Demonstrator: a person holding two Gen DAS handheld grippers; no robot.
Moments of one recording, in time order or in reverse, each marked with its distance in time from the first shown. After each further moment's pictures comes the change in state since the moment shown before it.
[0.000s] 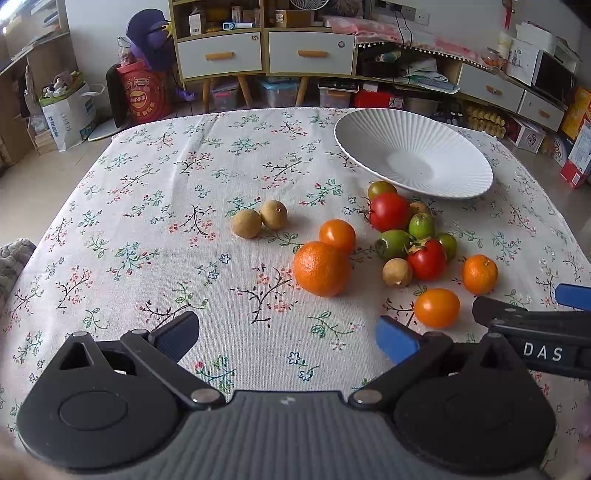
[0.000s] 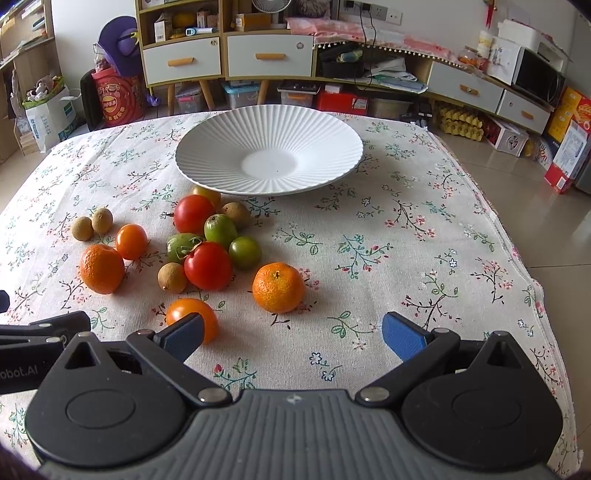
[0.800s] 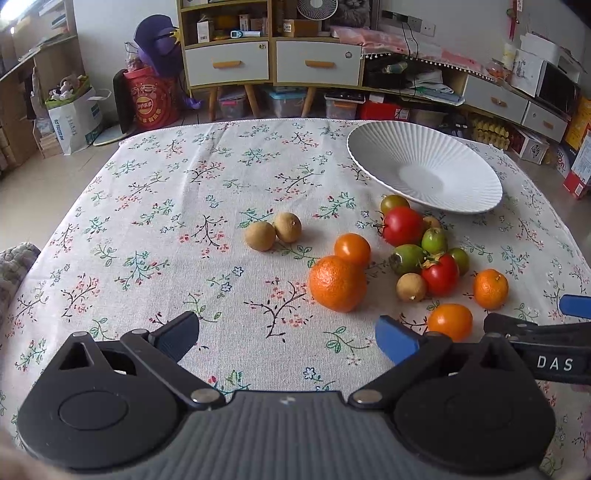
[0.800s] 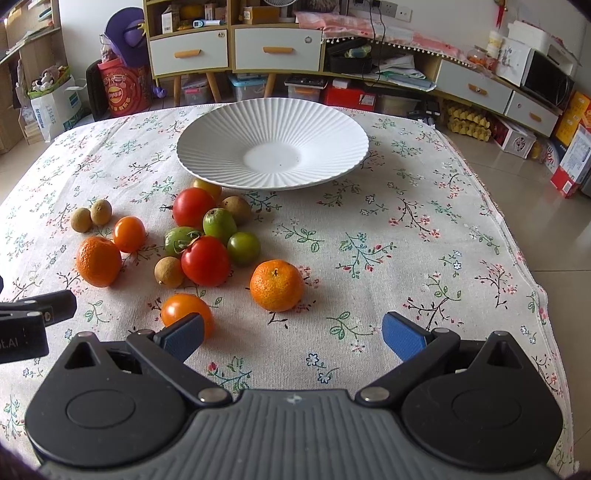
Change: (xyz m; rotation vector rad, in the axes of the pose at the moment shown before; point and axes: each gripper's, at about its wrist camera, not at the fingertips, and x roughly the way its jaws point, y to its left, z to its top) left arm 0.002 0.013 0.003 -0.017 -0.047 0.004; right arm 0.006 -0.004 0.003 -0.035 0.021 0.021
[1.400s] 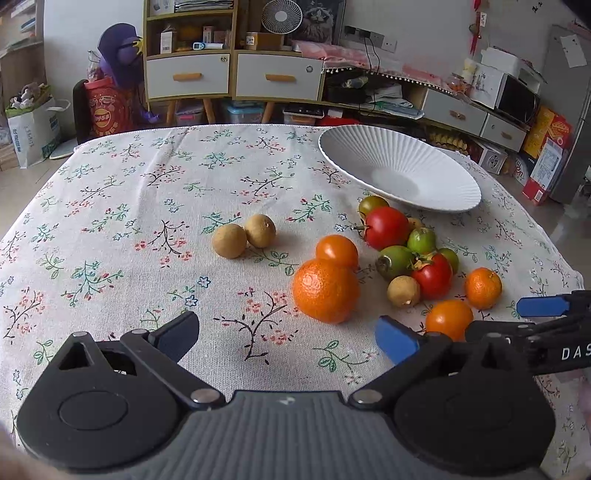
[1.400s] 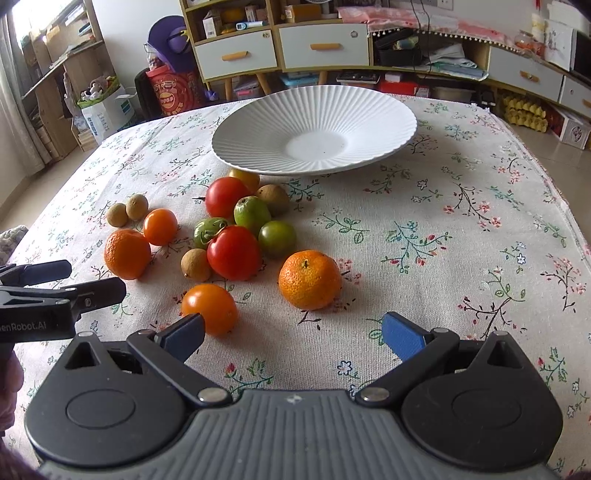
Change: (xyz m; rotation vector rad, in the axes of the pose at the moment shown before) left arm 0.034 0.014 -0.012 0.026 -0.070 -0.167; right arm 0.026 -0.018 -0.007 0.019 -0.002 0.237
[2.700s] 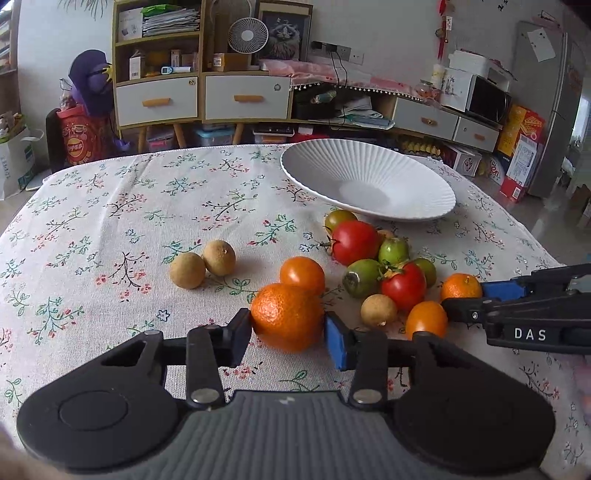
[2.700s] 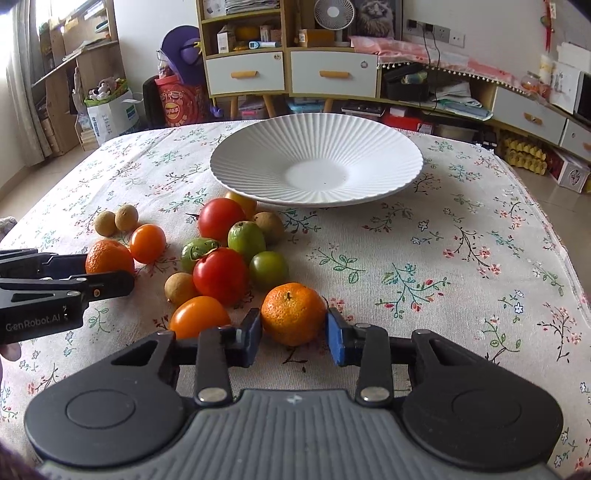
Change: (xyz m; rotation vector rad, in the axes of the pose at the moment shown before) left arm 0.008 -0.016 0.006 0.077 -0.070 -0.061; right arm 0.005 0.006 0.005 -0.119 -0.098 -0.057
